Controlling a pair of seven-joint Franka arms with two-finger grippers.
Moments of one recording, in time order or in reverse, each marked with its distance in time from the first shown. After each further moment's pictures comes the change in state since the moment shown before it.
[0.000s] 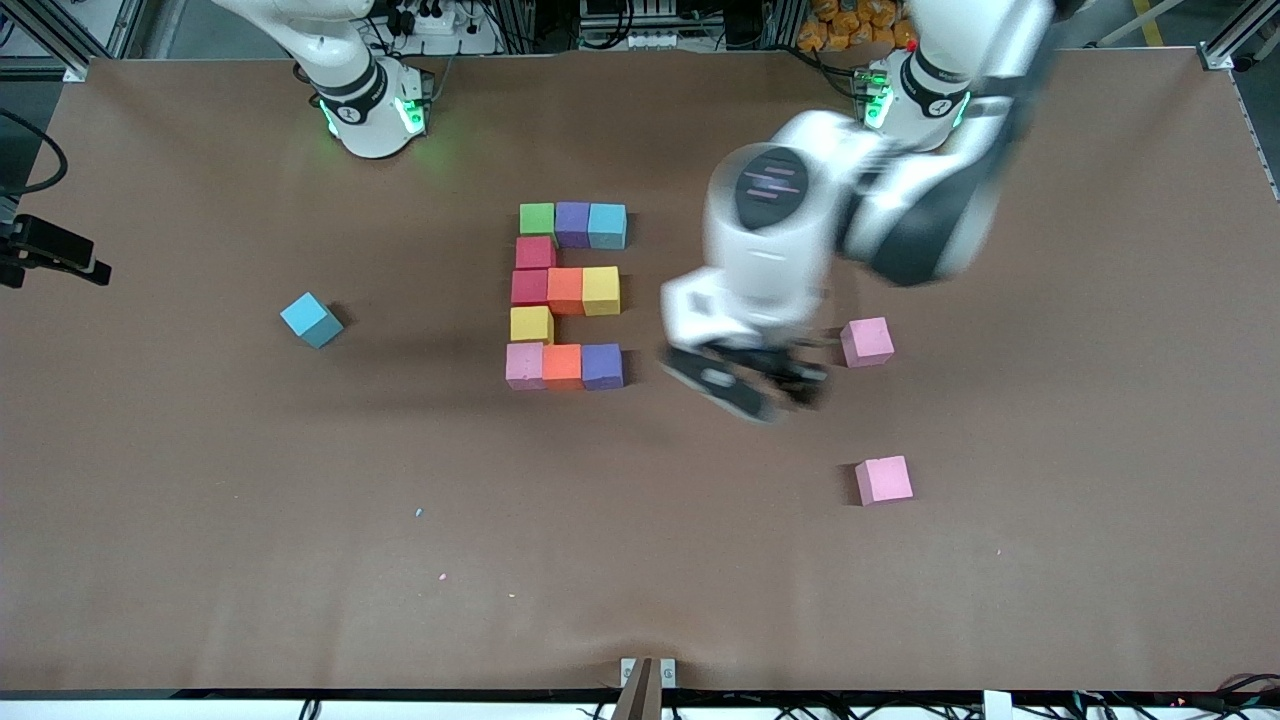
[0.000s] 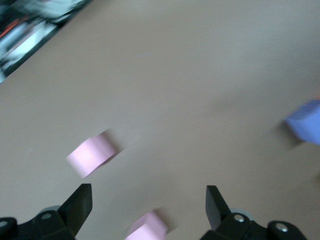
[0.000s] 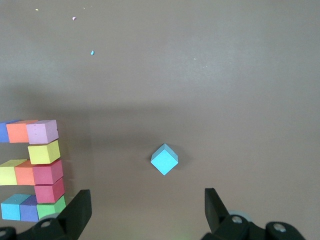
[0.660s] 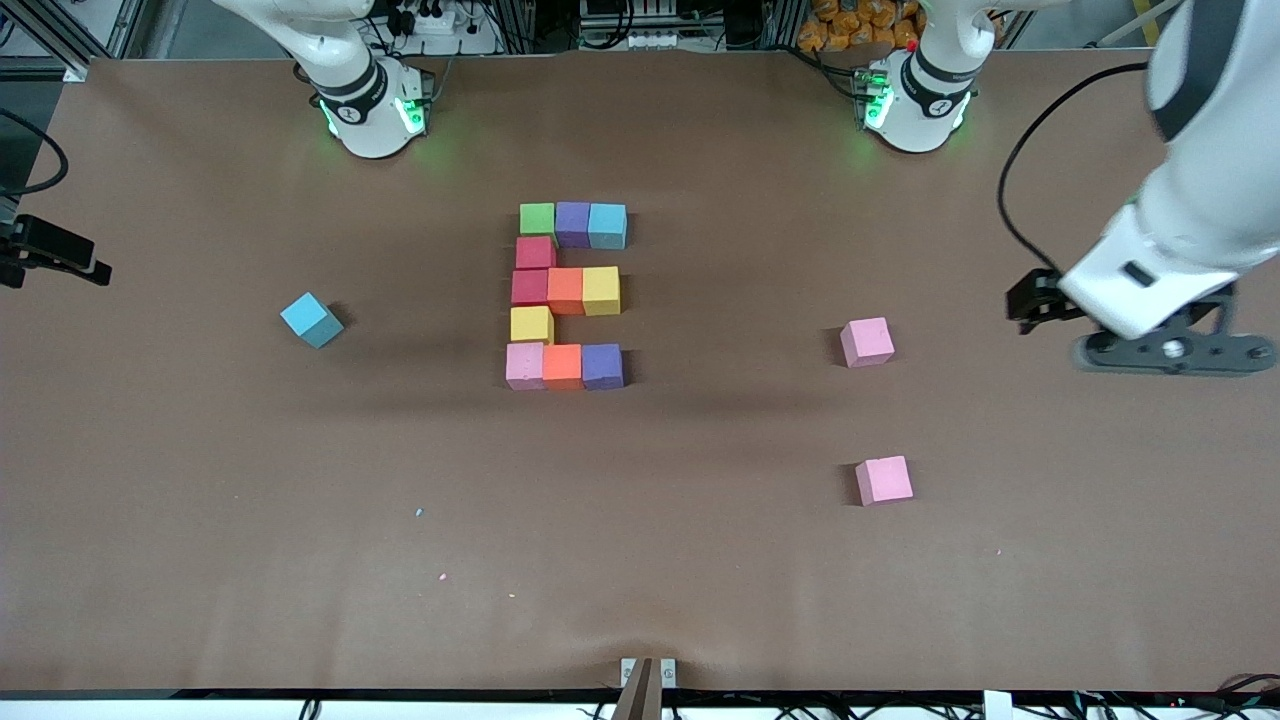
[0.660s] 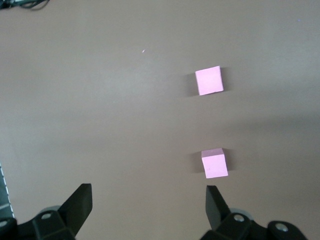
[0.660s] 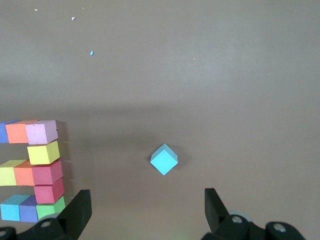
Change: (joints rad) left arm 0.339 -0.290 -0.002 -0.117 -0.068 -0.223 -0.087; right arm 0.000 0.000 0.001 0.001 -0.005 0.000 0.015
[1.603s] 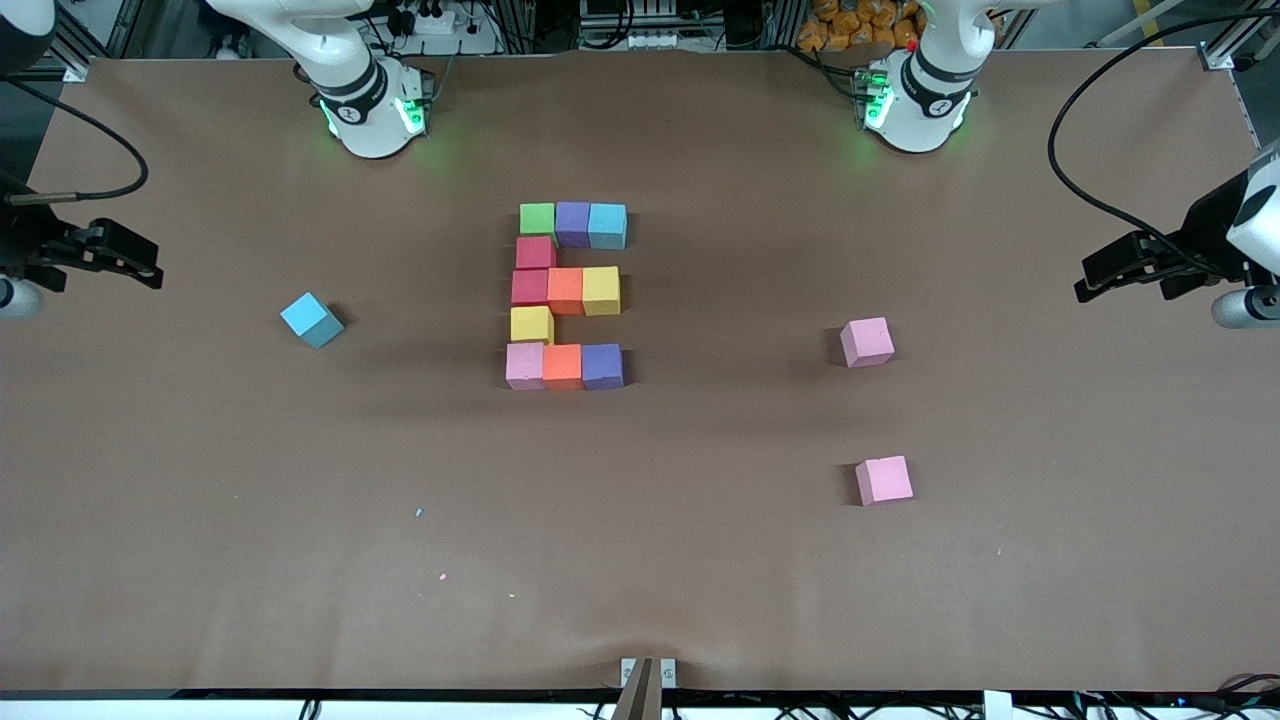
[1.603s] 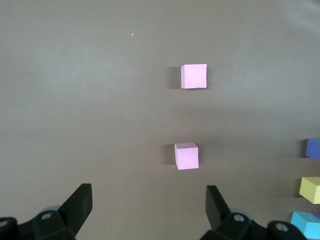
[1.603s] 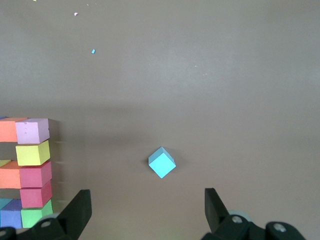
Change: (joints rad) left arm 0.009 -0.179 0.192 -0.234 -0.258 0.101 0.019; right arm 0.137 -0.003 0.011 0.004 -0.110 0.011 0.065
